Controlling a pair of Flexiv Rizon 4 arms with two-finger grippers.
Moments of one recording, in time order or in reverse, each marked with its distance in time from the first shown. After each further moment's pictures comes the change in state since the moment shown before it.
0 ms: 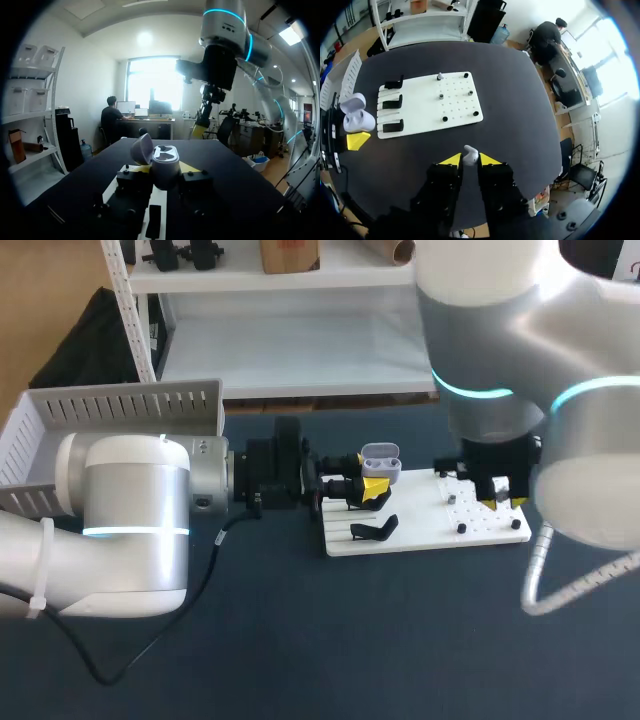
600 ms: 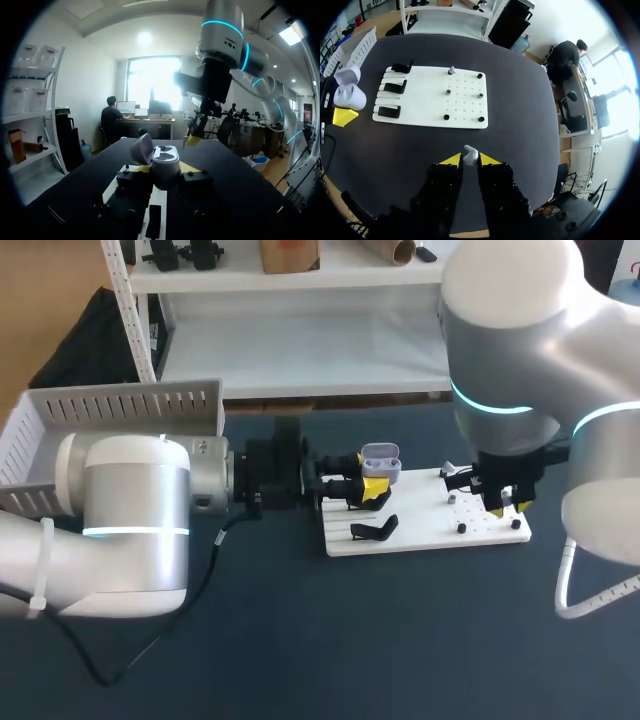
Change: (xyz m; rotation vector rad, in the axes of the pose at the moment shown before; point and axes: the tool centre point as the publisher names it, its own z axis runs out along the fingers) left arm 0.000 0.000 0.000 0.000 0.000 0.000; right arm -0.006 -0.009 0.033 -0.042 -0.031 -0.259
